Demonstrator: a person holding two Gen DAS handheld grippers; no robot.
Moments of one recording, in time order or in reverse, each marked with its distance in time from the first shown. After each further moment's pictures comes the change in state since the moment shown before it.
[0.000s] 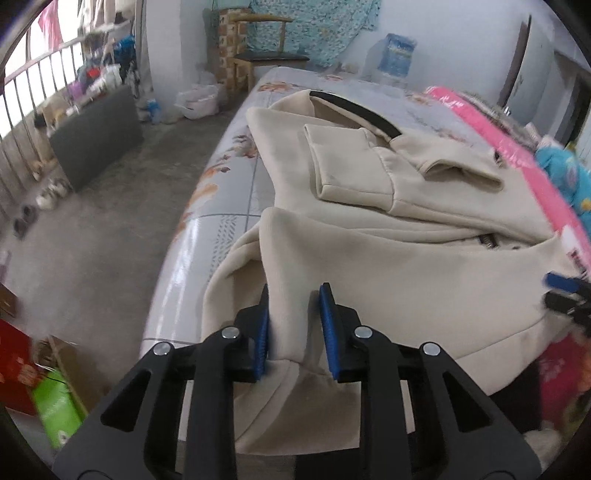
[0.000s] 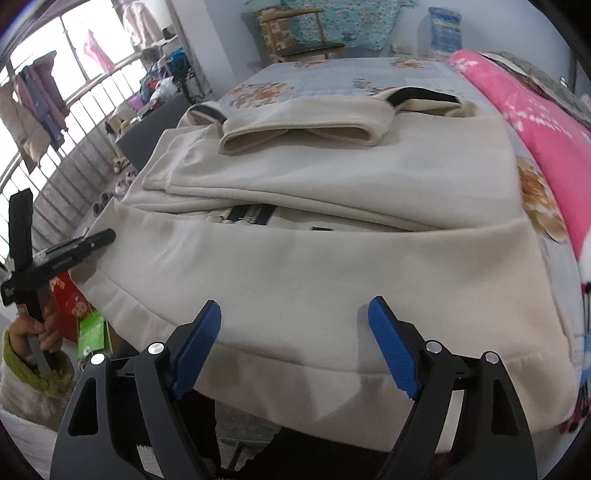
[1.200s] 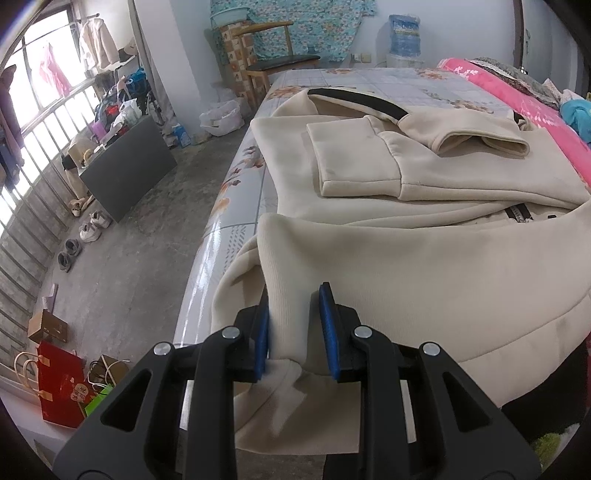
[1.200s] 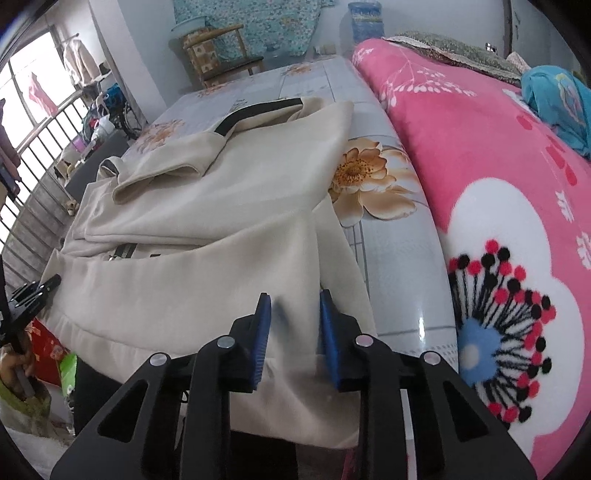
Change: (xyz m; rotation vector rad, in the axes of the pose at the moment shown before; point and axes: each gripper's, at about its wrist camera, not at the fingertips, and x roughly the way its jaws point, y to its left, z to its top) left arm 0.000 -0.028 0.000 0.117 -0.004 0.195; right arm -0.041 -0.118 0.000 0.165 -0.043 -0.160
